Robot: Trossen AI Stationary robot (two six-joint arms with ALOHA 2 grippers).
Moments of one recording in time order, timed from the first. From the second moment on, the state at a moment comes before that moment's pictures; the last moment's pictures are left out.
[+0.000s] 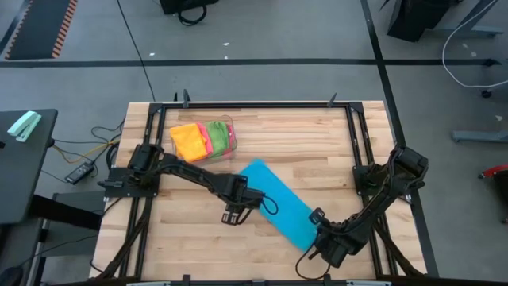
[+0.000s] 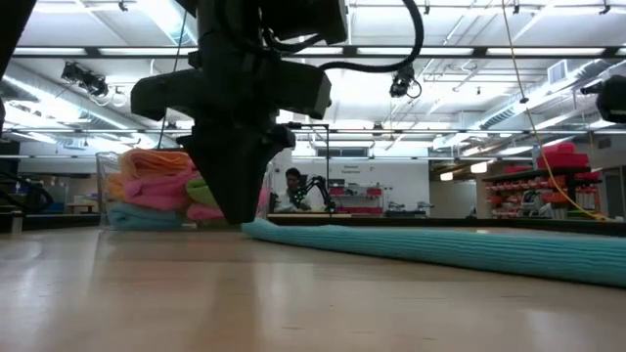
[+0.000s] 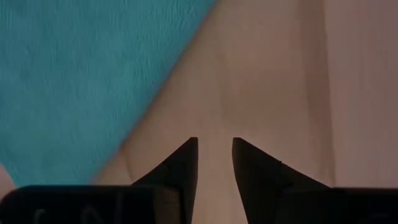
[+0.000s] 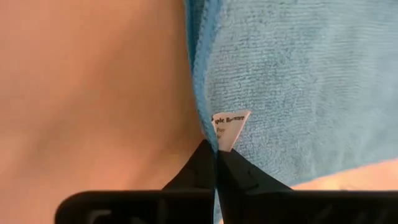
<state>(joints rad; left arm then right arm) -0.24 2.01 1.43 -0.85 -0.06 0.00 0.89 1.78 0.97 -0.75 0.32 0.16</state>
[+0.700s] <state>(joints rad) -0.26 2.01 1.43 -0.85 -0.06 0.01 0.86 1.78 1.28 -1.07 -0.01 0.13</state>
